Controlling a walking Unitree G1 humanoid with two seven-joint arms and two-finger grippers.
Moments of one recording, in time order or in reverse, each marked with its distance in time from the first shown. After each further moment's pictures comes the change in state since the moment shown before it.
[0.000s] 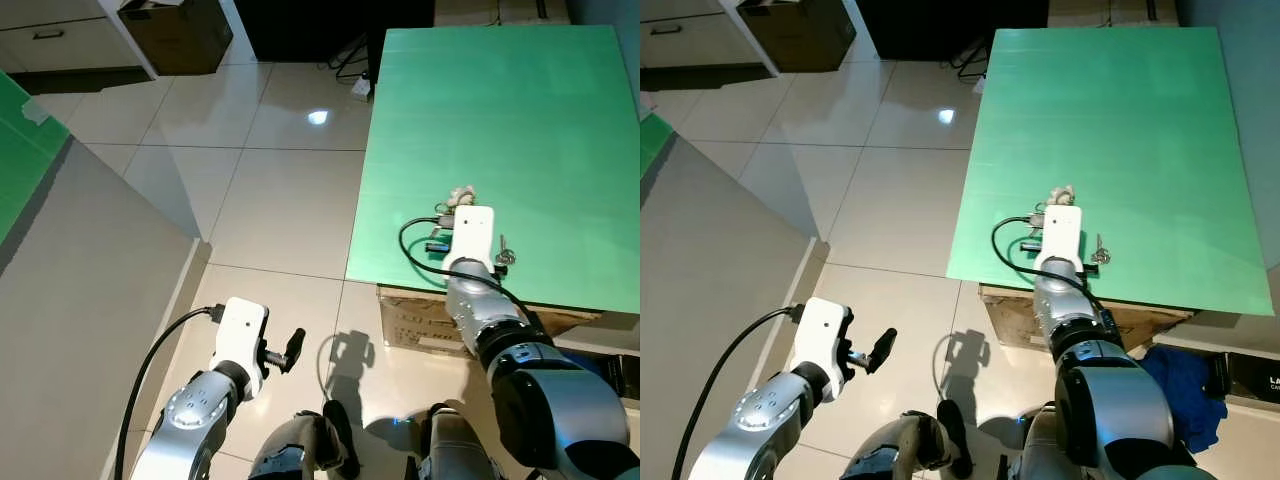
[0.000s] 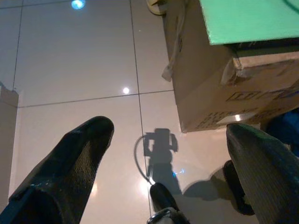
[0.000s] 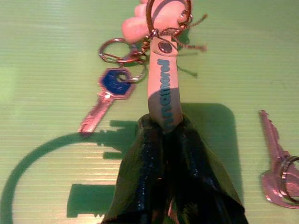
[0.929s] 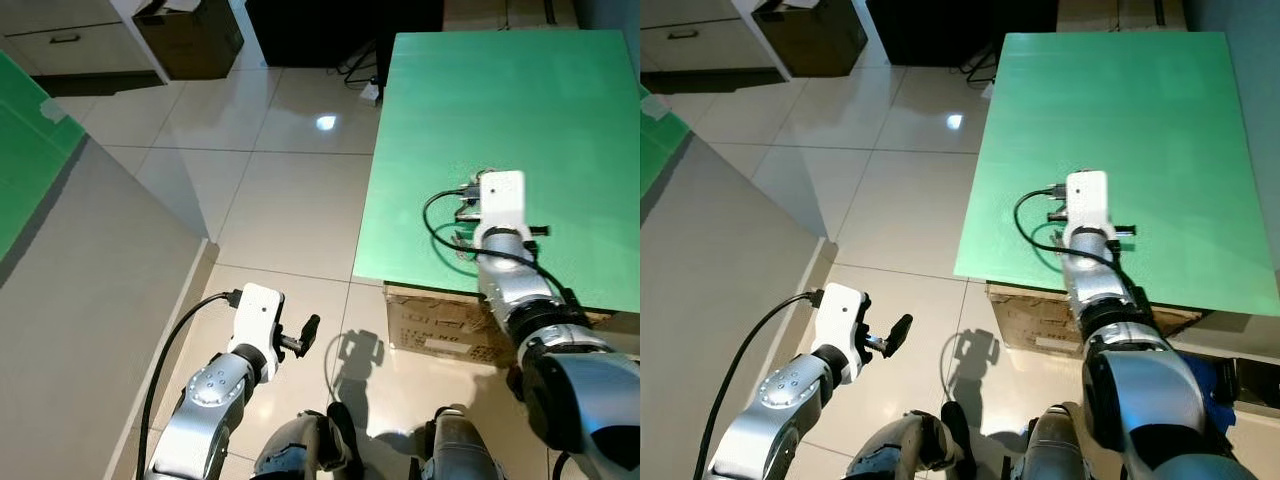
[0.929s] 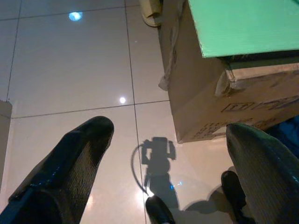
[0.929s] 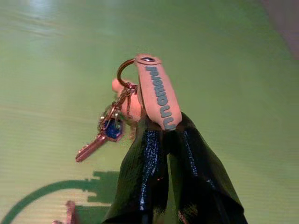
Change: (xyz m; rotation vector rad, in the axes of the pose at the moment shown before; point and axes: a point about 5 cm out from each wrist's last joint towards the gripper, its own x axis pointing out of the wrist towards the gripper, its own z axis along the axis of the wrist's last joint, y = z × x) left arm 0.022 -0.007 0.006 -0.002 -0.026 -0.037; right arm 0.011 -0.044 0.047 -0.169 -0.219 -0.112
